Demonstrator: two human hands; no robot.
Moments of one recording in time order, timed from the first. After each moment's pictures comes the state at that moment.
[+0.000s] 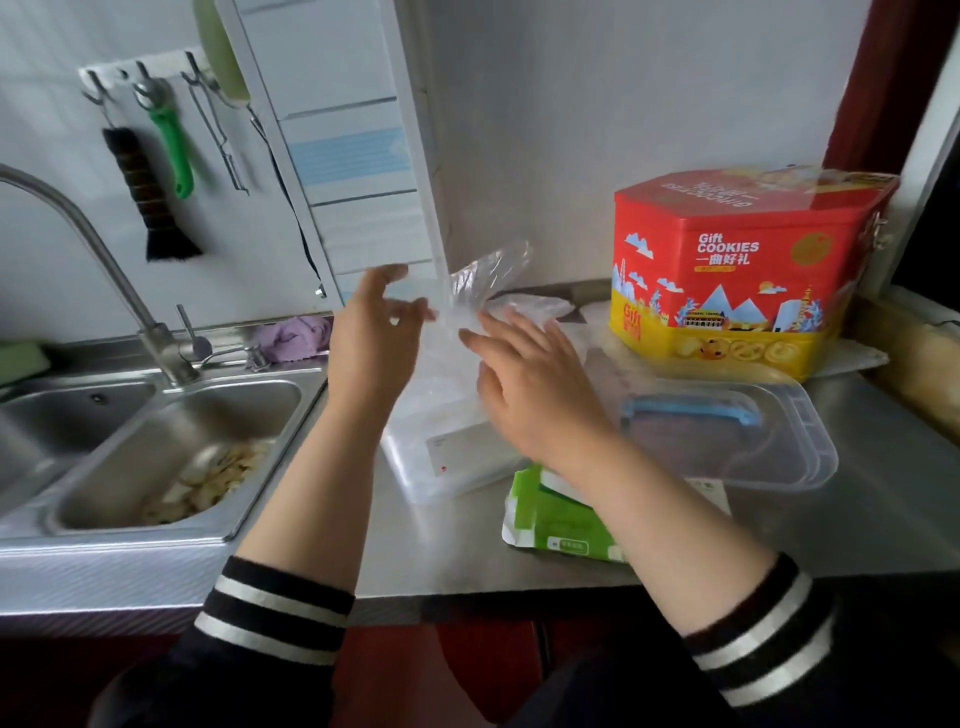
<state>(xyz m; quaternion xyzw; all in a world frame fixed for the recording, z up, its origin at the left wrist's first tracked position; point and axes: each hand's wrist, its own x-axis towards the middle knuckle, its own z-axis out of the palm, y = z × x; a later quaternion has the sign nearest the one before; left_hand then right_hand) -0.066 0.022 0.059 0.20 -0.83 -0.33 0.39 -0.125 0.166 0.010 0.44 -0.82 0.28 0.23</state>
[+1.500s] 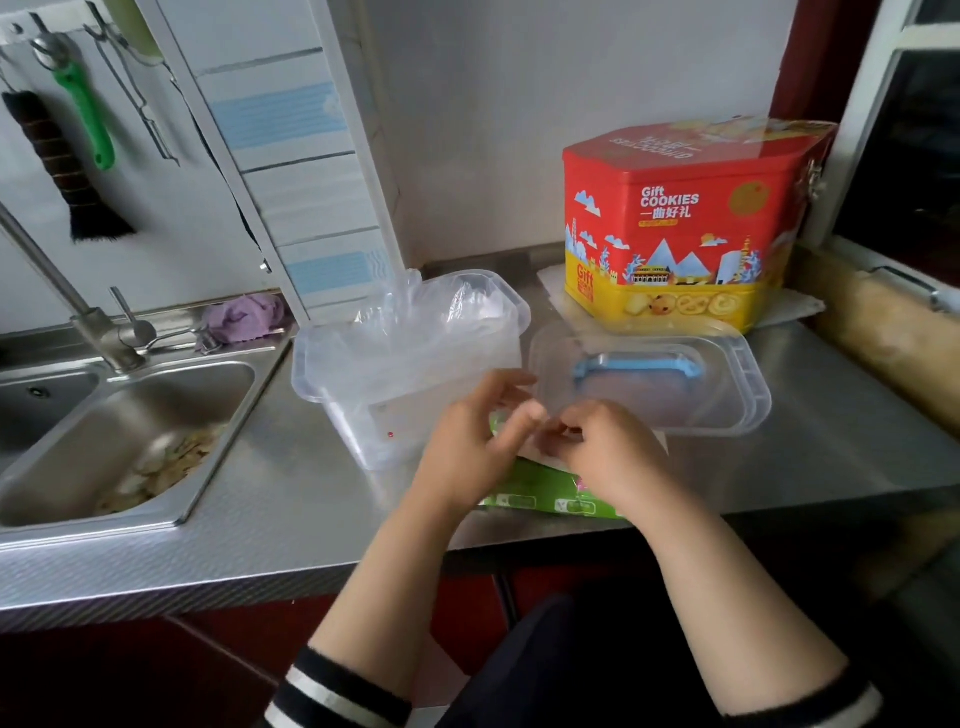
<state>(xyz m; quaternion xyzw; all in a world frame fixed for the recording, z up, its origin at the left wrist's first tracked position) -0.052 0.123 -0.046 -0.01 -0.88 -0.43 0.22 -0.120 0.269 -0.058 0.27 -0.89 0.38 -0.02</state>
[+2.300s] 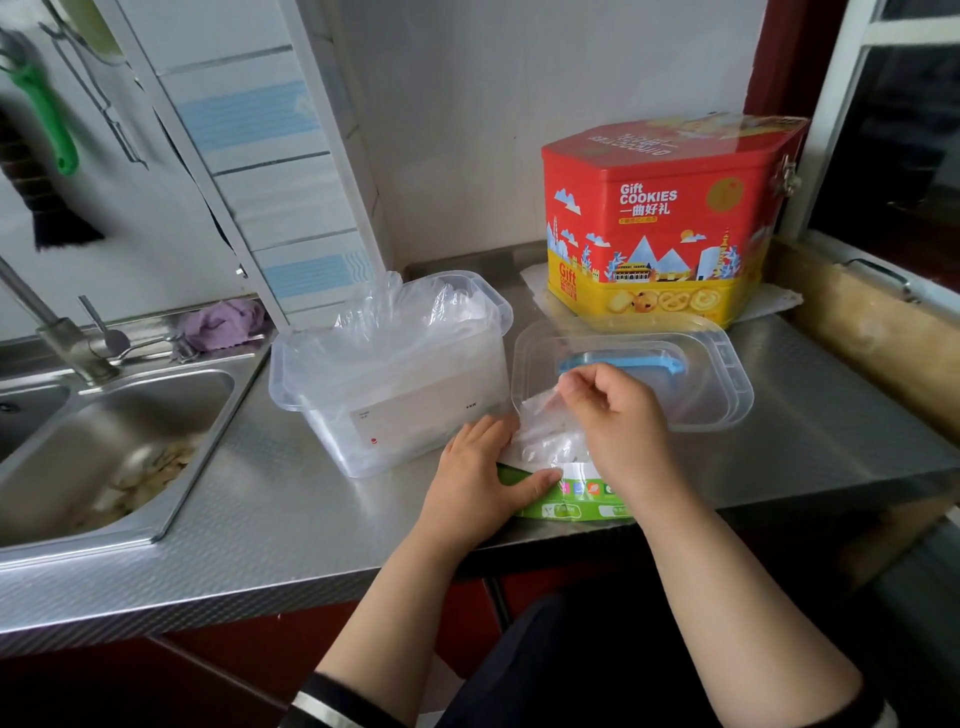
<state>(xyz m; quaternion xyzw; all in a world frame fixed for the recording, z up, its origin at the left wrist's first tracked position) -0.062 0.126 -0.097 0.01 -0.94 -0.28 0.20 -0.110 0.277 -0.042 0.19 -0.74 0.64 0.04</state>
